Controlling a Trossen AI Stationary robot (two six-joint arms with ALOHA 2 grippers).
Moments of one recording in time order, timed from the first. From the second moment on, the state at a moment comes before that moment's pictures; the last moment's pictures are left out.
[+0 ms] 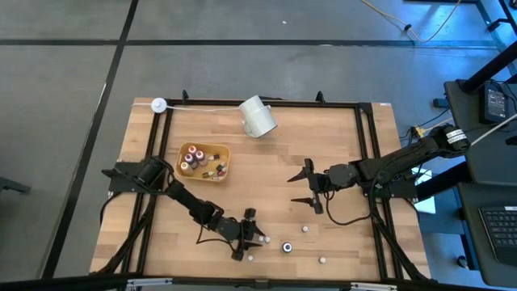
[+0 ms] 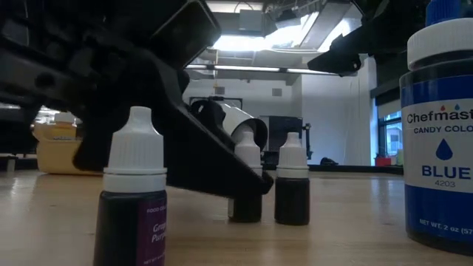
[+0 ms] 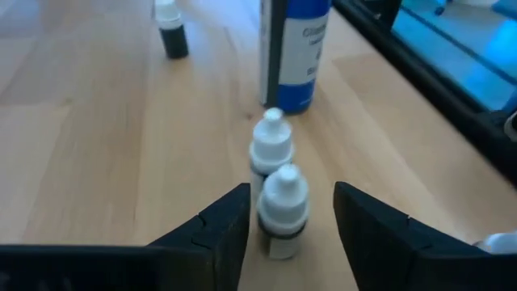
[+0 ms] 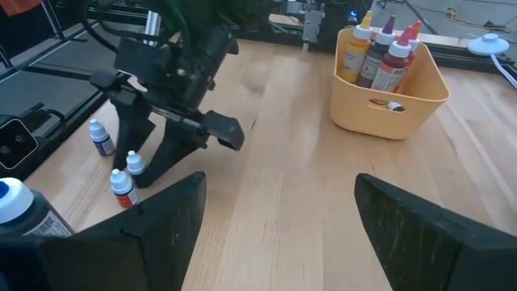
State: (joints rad) left arm -0.52 2.09 0.92 0.71 -0.24 -0.17; right arm 0.28 1.18 0.49 0.34 0.13 -0.01
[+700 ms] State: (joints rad) left arm -0.51 2.03 0.92 0.64 -0.30 -0.22; right arm 0.28 1.18 0.49 0.34 0.13 -0.01
